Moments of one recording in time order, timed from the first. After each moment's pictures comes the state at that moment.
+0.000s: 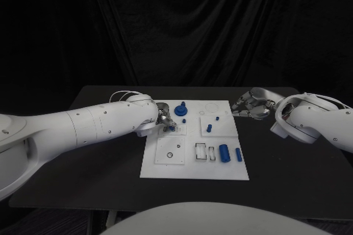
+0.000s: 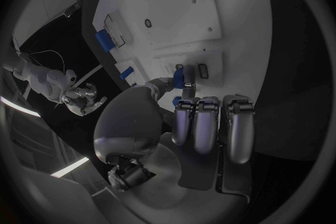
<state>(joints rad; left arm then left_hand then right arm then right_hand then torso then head) 1.21 -0.50 -0.21 1.15 -1.07 0.05 -0.46 1.07 -0.05 0.42 0.13 0.55 1.02 0.03 0.43 0.70 1.47 -0.04 1.57 1.31 1.47 -0.08 1.57 1.31 0.01 1.47 -0.09 1.57 1.31 1.29 -0.92 -0.25 1.47 -1.07 -0.25 -0.06 1.44 -0.05 0.14 0.28 0.16 0.84 0.14 0.19 0.19 1.35 0.06 1.39 1.31 1.46 -0.01 1.34 1.28 0.13 1.32 0.09 0.84 1.31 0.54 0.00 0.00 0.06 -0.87</state>
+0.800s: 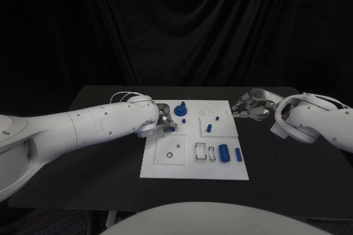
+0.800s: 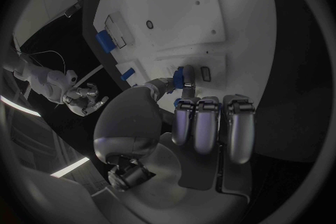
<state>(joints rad) 1.20 -0.50 -0.21 1.16 -1.07 0.04 -0.46 1.06 -0.05 0.43 0.13 0.53 1.02 0.03 0.42 0.70 1.47 -0.04 1.57 1.31 1.47 -0.08 1.57 1.31 0.01 1.47 -0.09 1.57 1.31 1.29 -0.92 -0.25 1.47 -1.07 -0.23 -0.07 1.44 -0.05 0.14 0.28 0.16 0.84 0.14 0.19 0.19 1.34 0.06 1.38 1.31 1.46 -0.01 1.34 1.28 0.13 1.32 0.09 0.83 1.31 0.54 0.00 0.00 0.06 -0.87</state>
